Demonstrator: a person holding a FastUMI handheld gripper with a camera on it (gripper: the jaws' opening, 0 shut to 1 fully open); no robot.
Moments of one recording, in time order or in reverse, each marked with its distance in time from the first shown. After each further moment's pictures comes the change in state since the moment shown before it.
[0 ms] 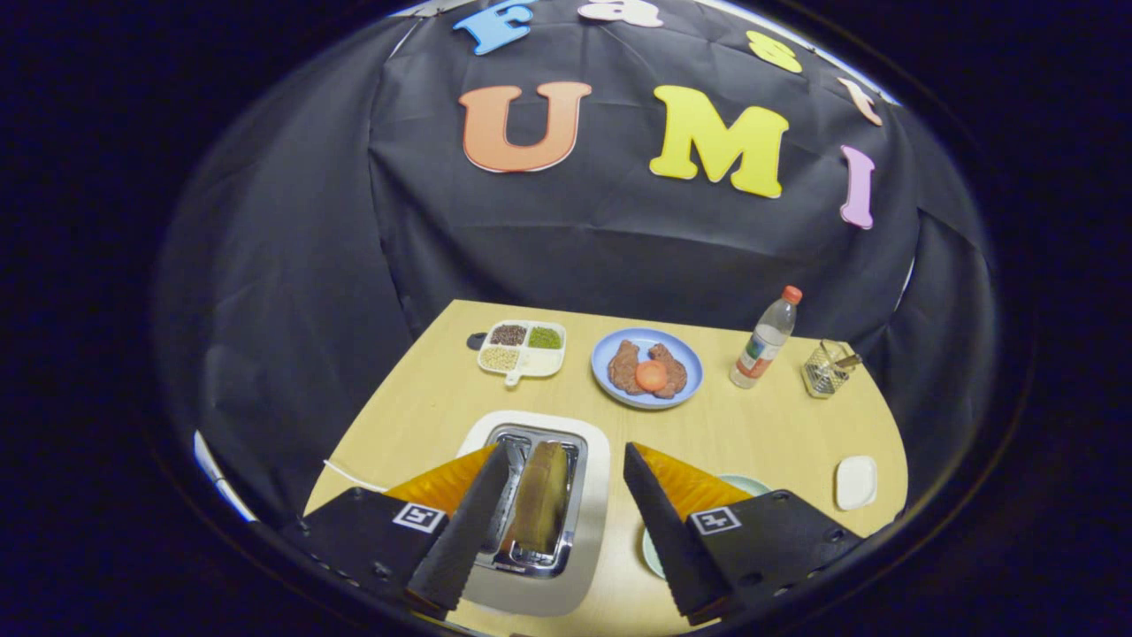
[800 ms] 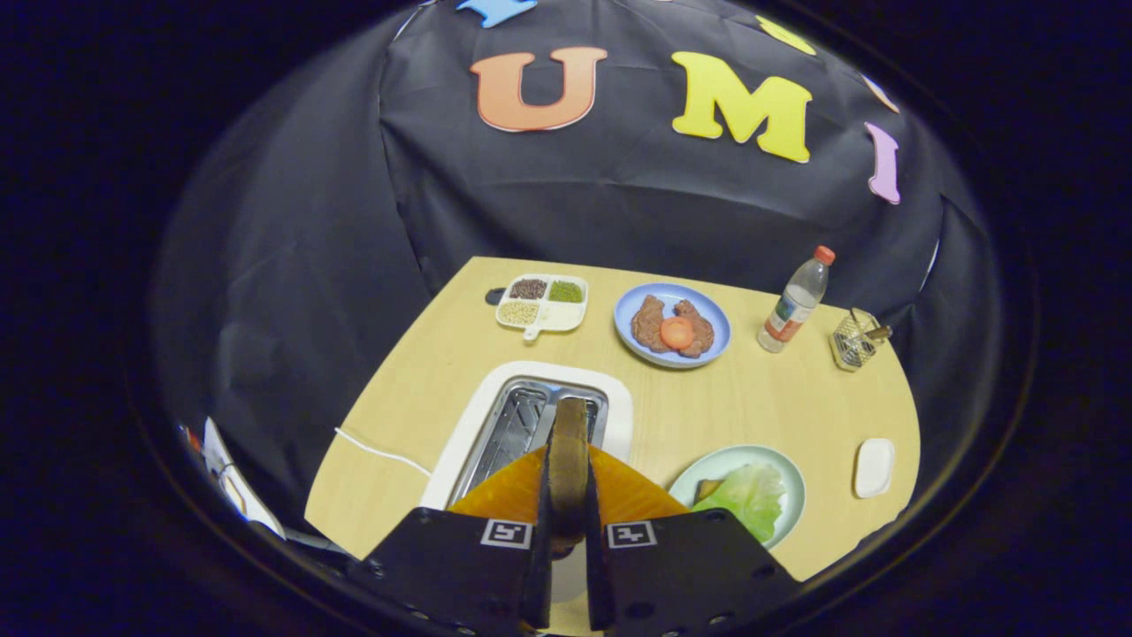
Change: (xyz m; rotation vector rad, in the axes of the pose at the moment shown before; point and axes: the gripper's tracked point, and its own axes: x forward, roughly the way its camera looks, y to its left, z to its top) arm -0.013 -0.001 -0.015 0.001 0.096 0.109
